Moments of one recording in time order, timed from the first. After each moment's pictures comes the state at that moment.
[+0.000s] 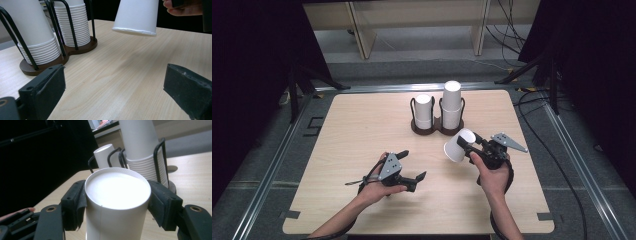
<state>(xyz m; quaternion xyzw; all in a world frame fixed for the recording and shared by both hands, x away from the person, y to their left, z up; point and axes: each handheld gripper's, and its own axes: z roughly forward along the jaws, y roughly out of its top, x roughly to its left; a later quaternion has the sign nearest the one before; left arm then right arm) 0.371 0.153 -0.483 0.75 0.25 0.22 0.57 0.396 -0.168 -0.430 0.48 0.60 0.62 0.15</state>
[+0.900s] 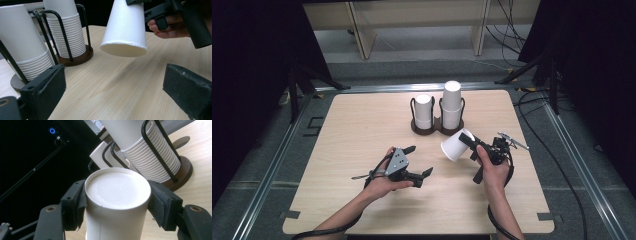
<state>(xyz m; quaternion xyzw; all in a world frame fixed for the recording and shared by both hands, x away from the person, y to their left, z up) 0.381 0.133 -0.473 0.75 0.23 0.22 0.58 0.421 -0.181 -0.457 0.53 0.53 0.66 0.02</state>
